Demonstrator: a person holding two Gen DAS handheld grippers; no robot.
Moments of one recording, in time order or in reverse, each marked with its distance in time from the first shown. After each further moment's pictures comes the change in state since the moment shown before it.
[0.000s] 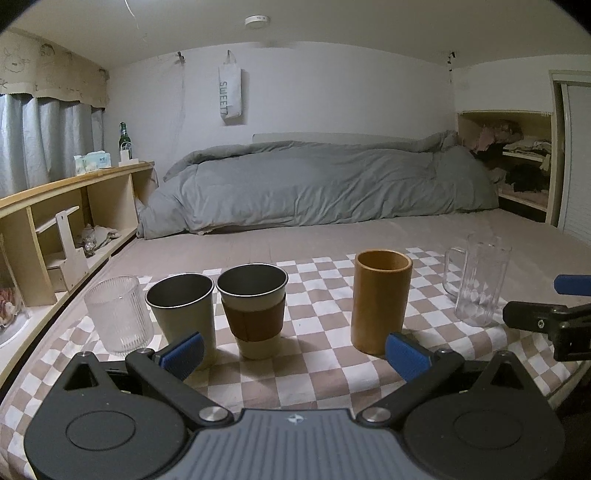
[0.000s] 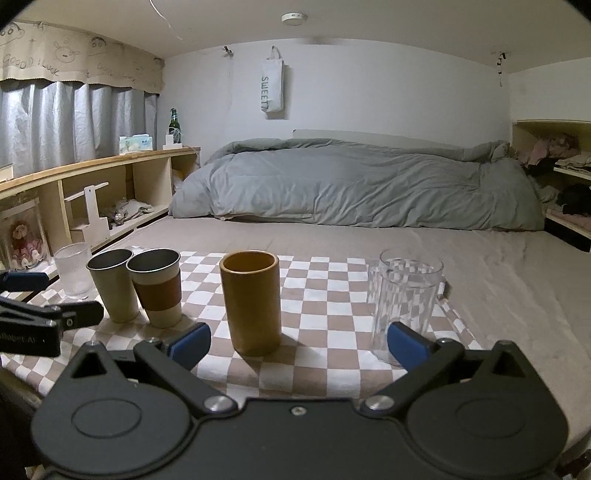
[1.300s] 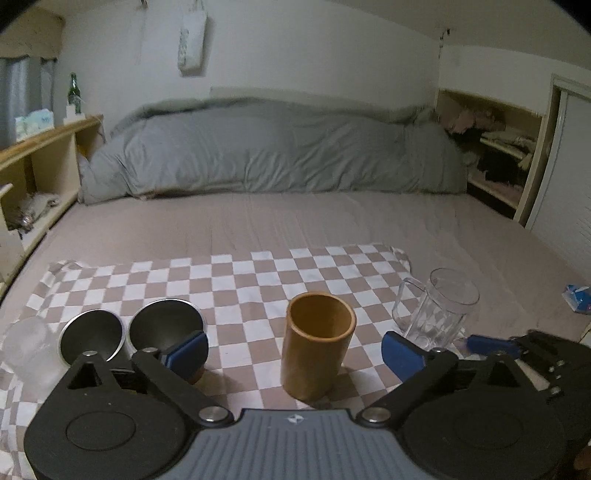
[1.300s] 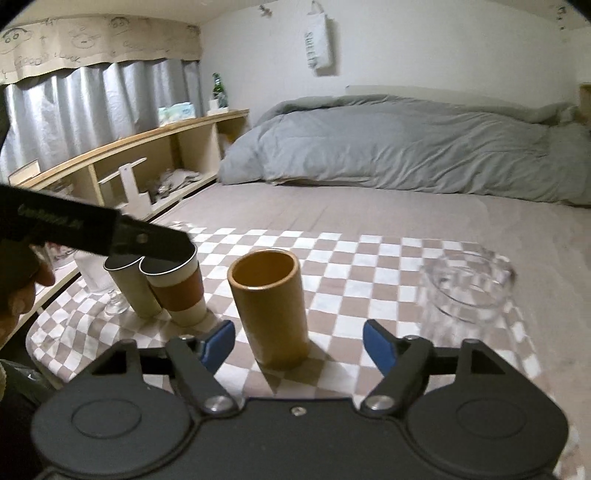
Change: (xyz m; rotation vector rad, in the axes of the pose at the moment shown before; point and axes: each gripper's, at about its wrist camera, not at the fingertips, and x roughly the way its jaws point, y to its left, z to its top) left arm 0.064 -0.029 0.095 -0.067 0.176 -0.159; right arm 0.061 -0.037 0.042 -0.002 0.144 0.203
